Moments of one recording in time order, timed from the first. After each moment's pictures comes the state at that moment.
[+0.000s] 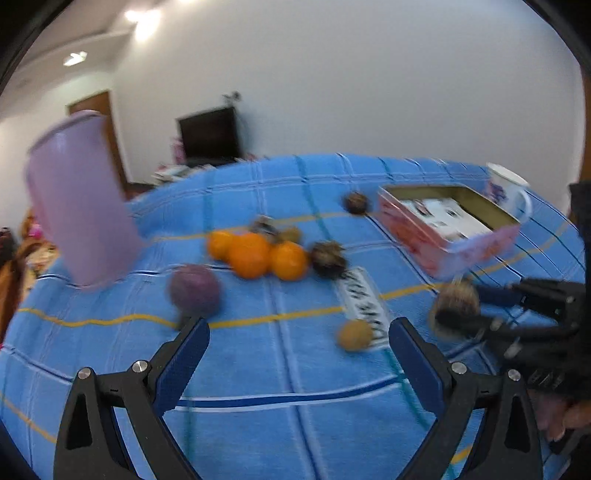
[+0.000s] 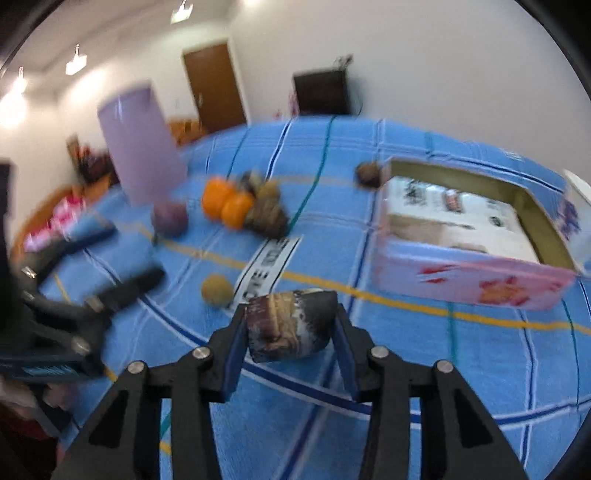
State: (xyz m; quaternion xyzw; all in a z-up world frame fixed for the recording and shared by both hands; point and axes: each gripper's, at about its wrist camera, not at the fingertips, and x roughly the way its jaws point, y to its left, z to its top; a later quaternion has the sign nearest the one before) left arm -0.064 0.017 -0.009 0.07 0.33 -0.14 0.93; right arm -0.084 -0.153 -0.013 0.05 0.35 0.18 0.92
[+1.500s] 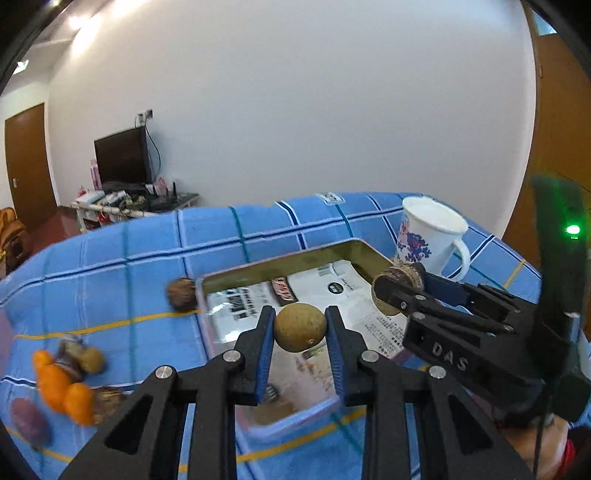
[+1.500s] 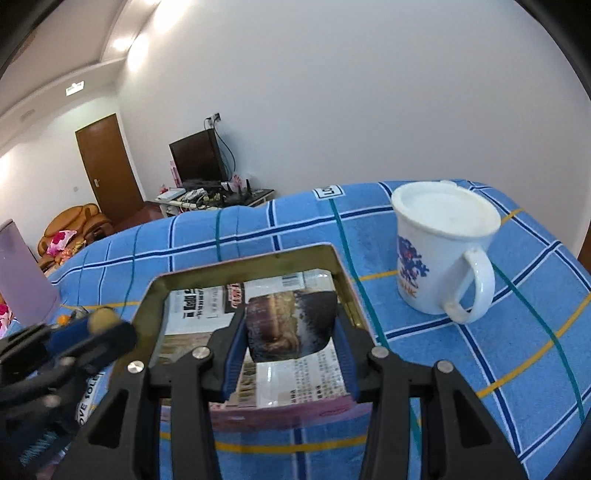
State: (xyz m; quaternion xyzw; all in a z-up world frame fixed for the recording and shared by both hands) left arm 0.015 -0.164 0.017 0.04 0.30 -0.28 0.91; right arm -0.009 -0.300 0.012 0.11 0.29 -0.04 0.95
